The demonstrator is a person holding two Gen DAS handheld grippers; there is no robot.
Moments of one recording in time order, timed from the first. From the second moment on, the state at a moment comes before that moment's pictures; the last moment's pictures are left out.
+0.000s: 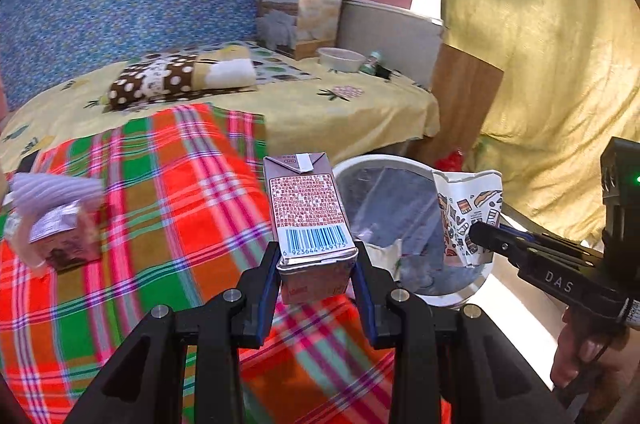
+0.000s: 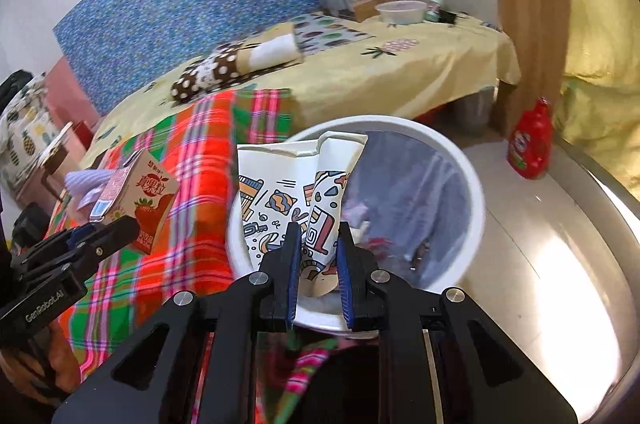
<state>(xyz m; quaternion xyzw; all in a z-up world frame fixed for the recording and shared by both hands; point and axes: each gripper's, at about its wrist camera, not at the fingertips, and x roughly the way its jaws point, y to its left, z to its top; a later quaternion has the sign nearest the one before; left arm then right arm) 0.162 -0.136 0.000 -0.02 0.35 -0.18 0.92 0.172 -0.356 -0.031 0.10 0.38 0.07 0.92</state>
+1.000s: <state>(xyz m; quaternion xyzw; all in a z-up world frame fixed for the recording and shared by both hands) 0.201 -0.208 -0.038 0.02 0.39 -0.26 0.88 0.193 -0.385 -0.056 0.10 0.42 0.03 0.90</state>
